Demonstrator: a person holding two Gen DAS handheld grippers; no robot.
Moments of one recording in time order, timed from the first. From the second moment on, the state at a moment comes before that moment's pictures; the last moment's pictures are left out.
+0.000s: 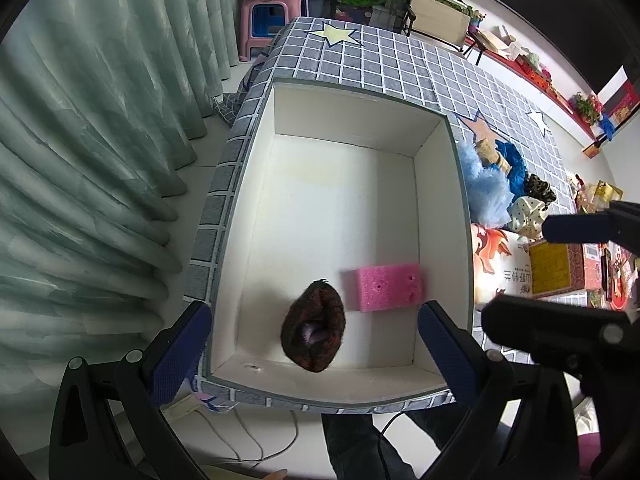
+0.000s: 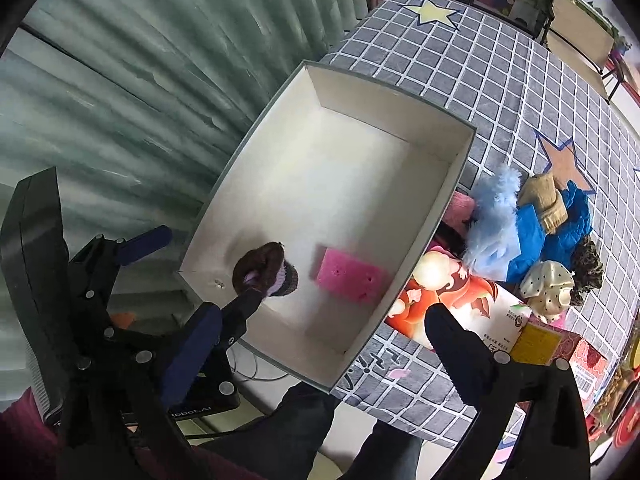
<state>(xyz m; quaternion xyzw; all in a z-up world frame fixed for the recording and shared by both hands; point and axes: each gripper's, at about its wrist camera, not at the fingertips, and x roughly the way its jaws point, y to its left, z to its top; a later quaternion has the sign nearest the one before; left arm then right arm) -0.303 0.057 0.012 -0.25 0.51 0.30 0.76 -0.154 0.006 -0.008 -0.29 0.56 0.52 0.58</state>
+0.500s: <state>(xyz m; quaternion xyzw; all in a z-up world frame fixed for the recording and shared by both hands) -0.261 0.051 0.044 -0.20 0.53 0.22 0.79 -0.124 -0.012 0.015 -0.24 0.57 0.49 0.62</state>
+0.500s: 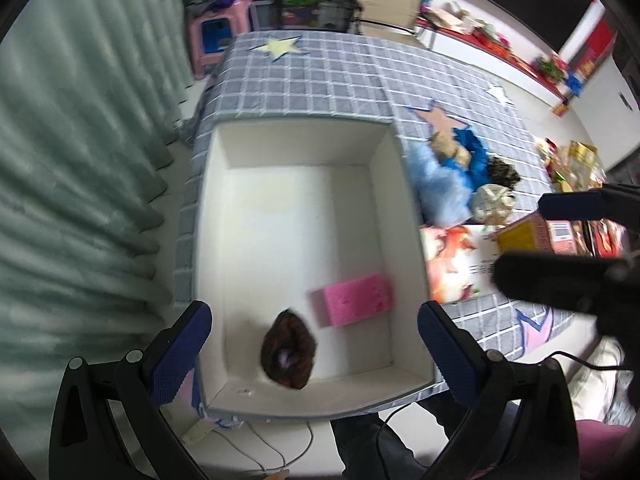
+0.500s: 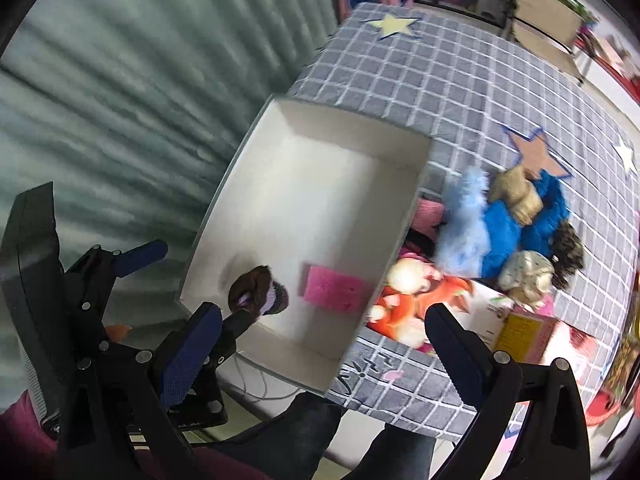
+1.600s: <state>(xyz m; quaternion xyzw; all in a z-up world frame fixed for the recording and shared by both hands) 0.057 0.023 -0.039 -0.07 0.67 0.13 0.73 0.163 -0.115 -0.132 -0.13 0.68 0.35 0.62</state>
